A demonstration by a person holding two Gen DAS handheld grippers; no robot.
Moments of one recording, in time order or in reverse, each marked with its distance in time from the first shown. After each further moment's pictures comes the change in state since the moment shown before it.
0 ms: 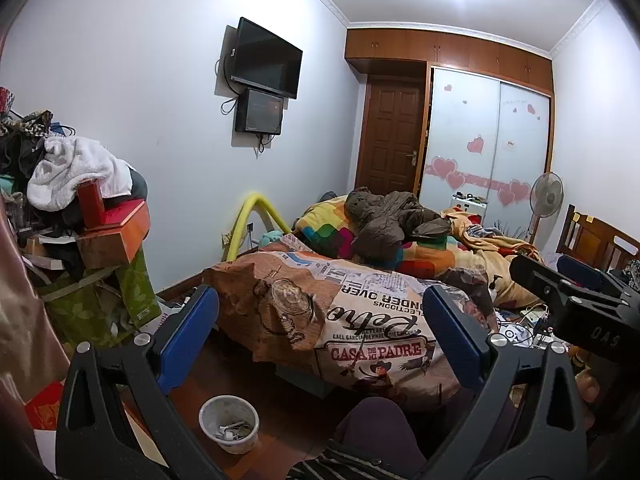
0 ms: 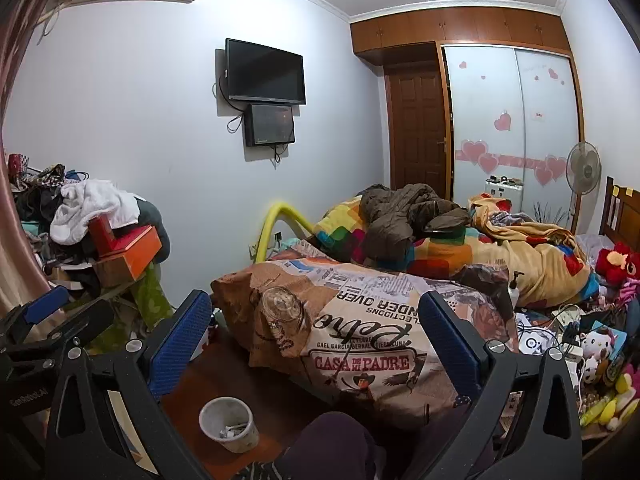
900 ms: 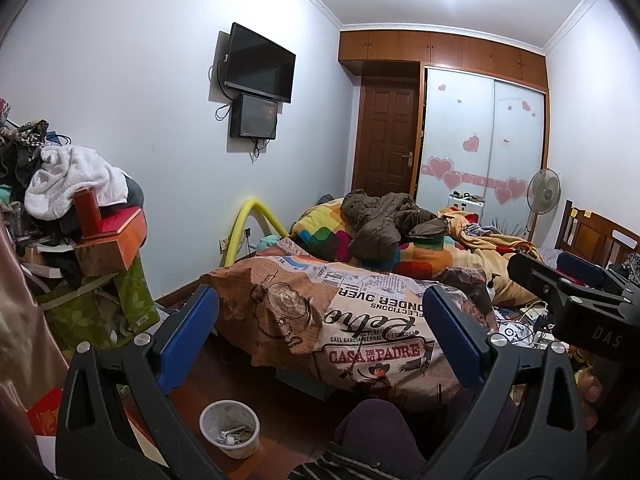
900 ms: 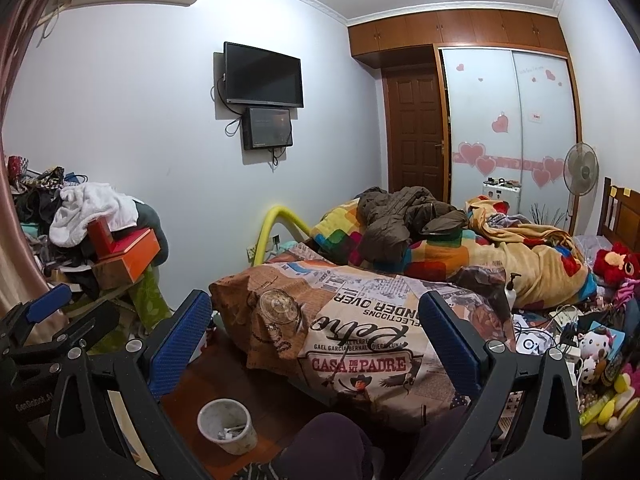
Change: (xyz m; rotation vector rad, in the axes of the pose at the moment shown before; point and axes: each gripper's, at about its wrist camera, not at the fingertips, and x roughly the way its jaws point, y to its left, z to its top) left arm -0.002 0.001 0.002 0.025 -0.012 -0.018; right arm -0.002 -0.007 0.003 0.002 -0.003 -0.002
